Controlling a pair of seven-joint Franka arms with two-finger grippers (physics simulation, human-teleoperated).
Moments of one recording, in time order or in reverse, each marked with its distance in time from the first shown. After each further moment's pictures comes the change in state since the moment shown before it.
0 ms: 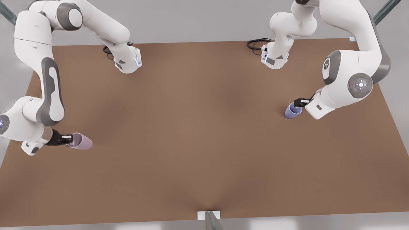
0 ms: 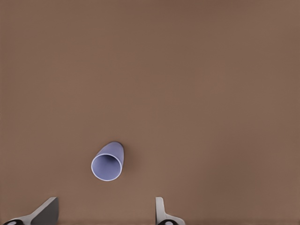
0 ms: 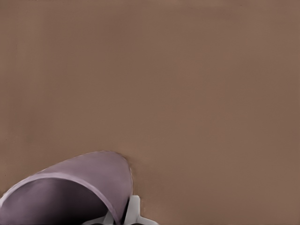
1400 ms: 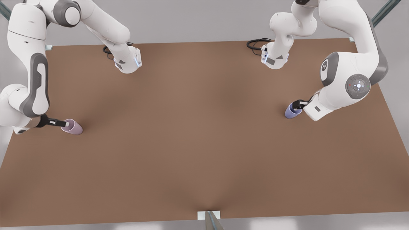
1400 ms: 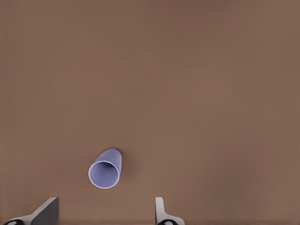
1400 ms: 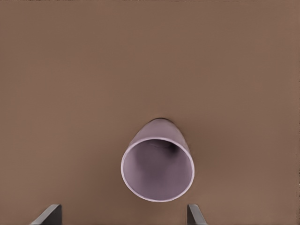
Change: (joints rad) left arm -0.002 0.001 -0.005 -0.010 -0.004 0.035 -0.002; right arm -0.048 -0.075 -0.279 -0.151 0.049 -0.107 0.185
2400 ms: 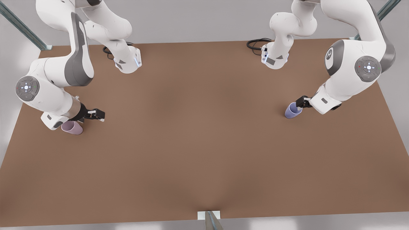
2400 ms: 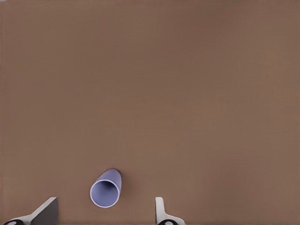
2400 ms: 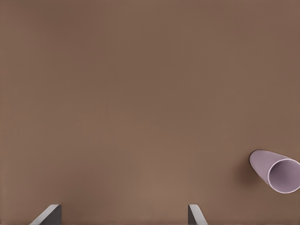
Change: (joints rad) left arm -0.011 -0.052 0.006 0.018 -0.001 0.075 0.000; right arm 0.532 -0.231 0.000 0.202 0.005 -0.247 0.270
